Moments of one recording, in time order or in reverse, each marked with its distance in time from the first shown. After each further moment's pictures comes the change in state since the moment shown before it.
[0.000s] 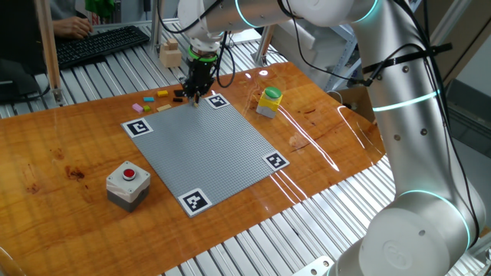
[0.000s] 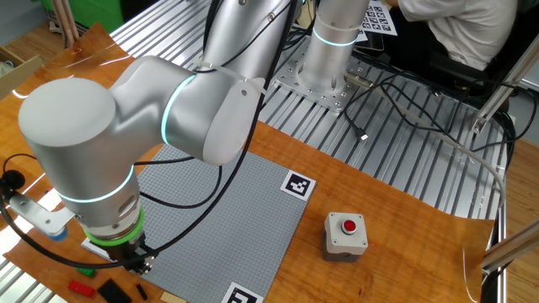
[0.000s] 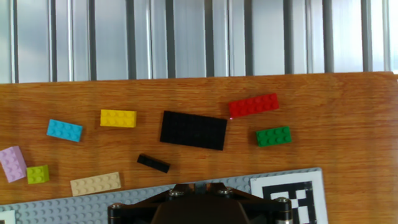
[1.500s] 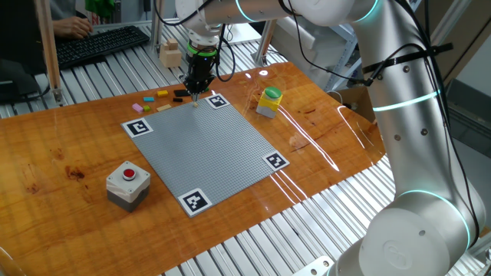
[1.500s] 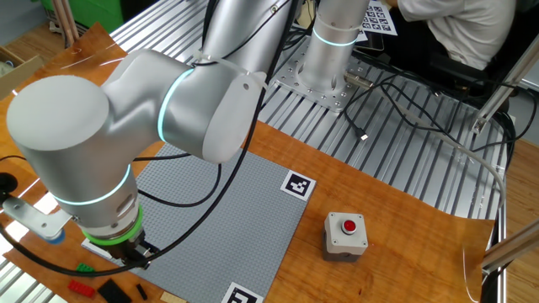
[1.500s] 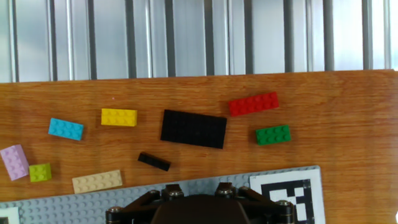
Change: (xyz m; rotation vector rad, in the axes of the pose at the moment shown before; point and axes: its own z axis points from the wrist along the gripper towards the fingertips) arm 0.005 0.001 -0.016 0.019 0.043 -0.042
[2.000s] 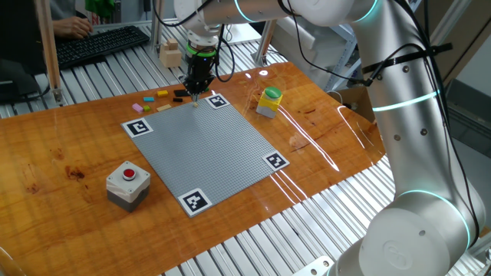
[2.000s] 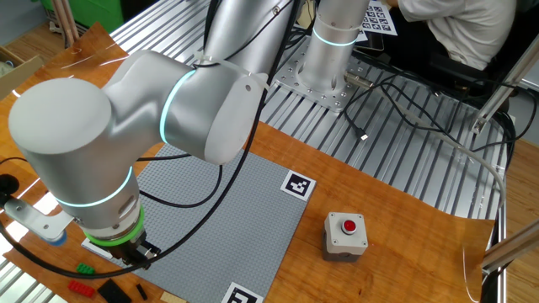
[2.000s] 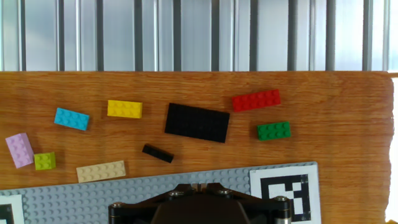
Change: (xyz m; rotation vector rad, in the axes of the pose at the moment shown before) arm 0.001 0.001 0.000 0.002 0.007 0.003
